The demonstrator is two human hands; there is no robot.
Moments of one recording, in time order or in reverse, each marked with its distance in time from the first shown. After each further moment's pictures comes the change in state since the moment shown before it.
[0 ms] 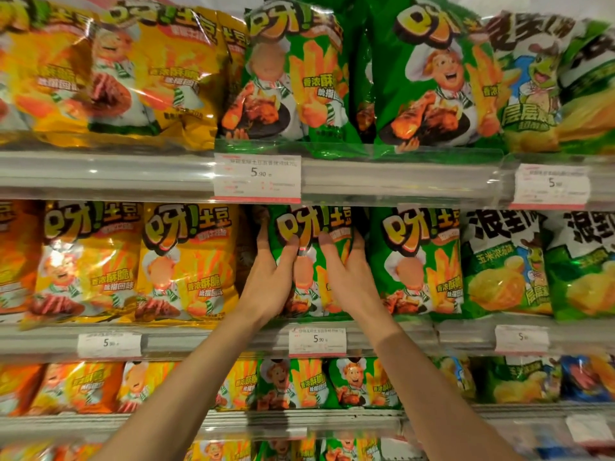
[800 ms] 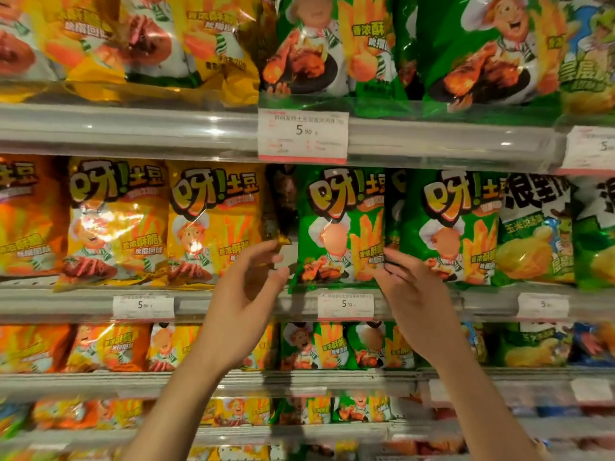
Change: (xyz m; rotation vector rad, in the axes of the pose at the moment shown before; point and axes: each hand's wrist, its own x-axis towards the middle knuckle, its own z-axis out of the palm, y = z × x) left_hand -0.092 -0.015 -0.078 -0.006 -0.025 0.157; right_hand -0.079 0.031 -0.043 -0.174 -0.034 -0.078
